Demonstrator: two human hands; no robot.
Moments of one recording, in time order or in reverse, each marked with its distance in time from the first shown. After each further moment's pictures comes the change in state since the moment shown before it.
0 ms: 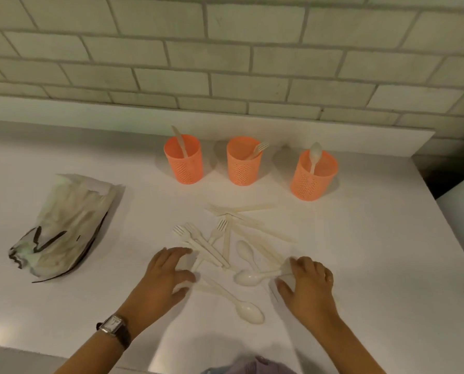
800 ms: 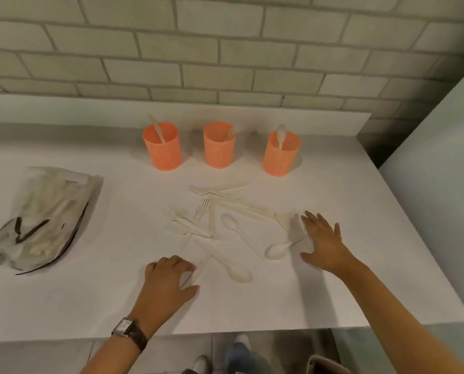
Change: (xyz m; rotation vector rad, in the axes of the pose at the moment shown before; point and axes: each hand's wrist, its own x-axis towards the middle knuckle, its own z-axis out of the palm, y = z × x) left_hand -0.038 0.041 0.023 -0.156 -0.018 -0.204; right_hand -0.017 0.062 -0.049 -0.001 -0.257 0.083
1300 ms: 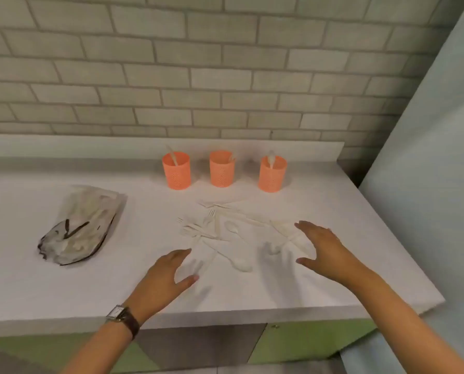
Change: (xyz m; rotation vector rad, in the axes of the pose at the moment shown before) left_hand -0.058 0.009 -0.053 -0.093 -0.045 0.022; right_hand -0.115 -0.038 -0.036 0.018 0.201 -0.141
